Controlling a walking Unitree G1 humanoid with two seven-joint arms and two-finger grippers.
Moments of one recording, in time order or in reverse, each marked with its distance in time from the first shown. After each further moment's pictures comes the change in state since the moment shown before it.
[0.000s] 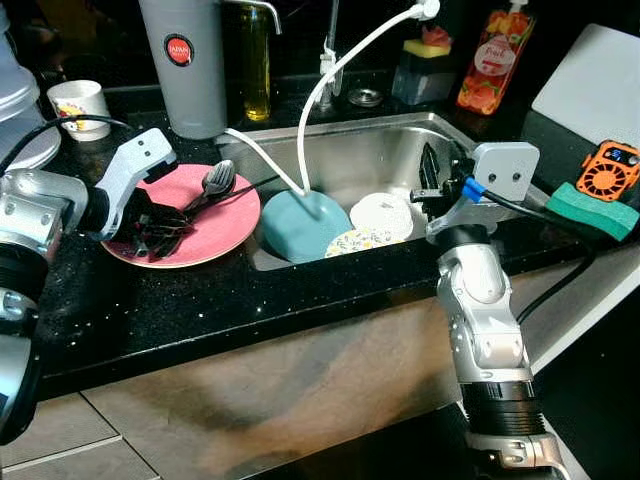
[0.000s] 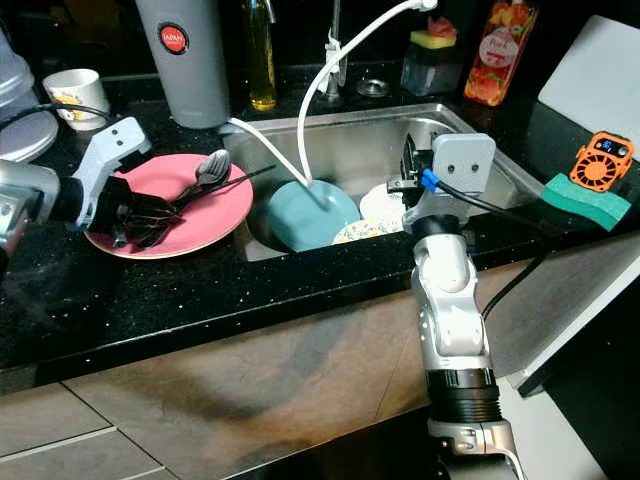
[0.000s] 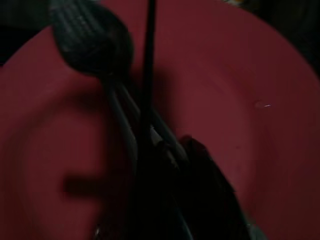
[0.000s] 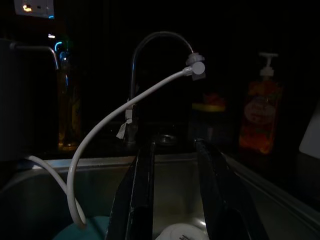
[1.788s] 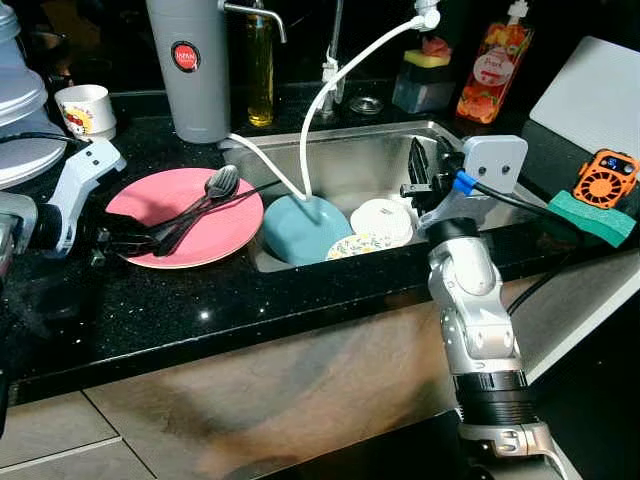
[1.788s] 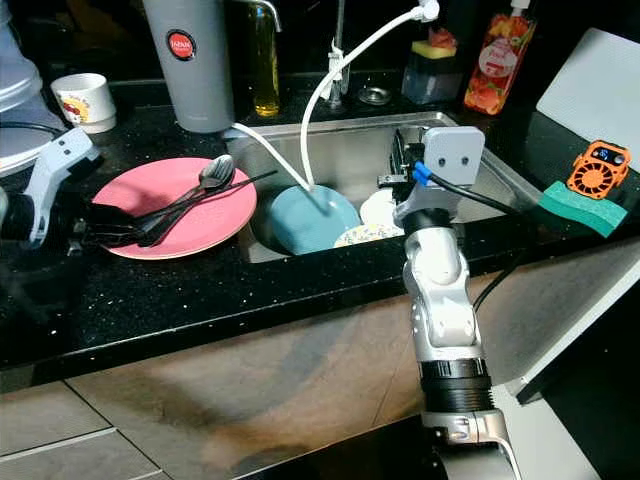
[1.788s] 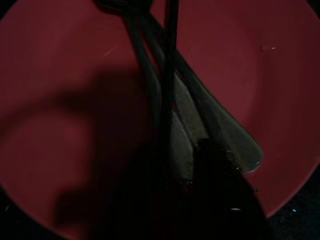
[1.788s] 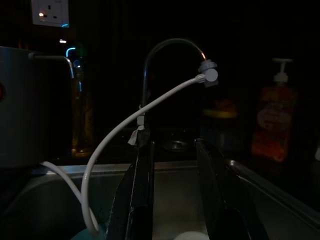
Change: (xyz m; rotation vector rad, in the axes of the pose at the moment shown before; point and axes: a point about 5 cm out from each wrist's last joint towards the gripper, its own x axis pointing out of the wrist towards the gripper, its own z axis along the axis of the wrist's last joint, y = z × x) left arm -0.031 0.001 -0.033 -0.106 0.014 -0.004; right arm 0.007 0.007 0.000 0.035 -0.002 0.028
